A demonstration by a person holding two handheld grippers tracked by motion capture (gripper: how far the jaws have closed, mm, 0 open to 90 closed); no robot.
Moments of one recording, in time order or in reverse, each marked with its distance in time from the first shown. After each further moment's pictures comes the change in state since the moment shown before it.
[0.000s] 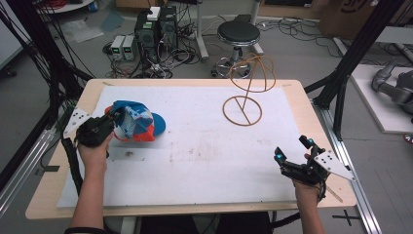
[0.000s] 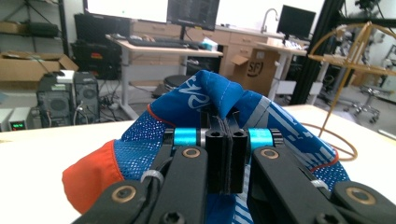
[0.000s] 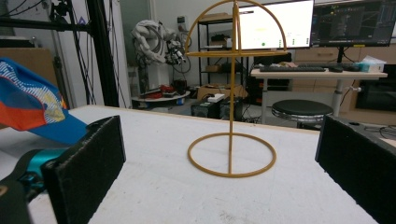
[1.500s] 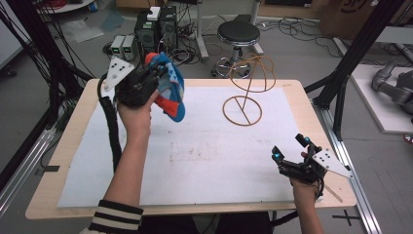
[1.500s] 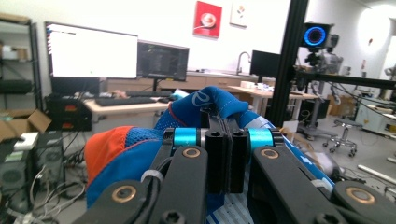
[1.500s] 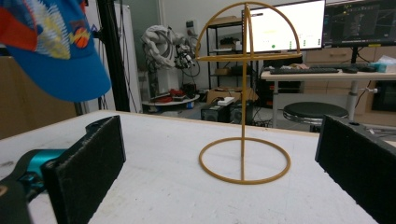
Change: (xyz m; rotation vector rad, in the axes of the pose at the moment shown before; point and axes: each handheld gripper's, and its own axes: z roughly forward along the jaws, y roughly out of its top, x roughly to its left) left arm -0.148 0.131 0.073 -0.156 -0.088 0.055; right arm 0.002 0.000 0.006 -0.016 0.042 0.026
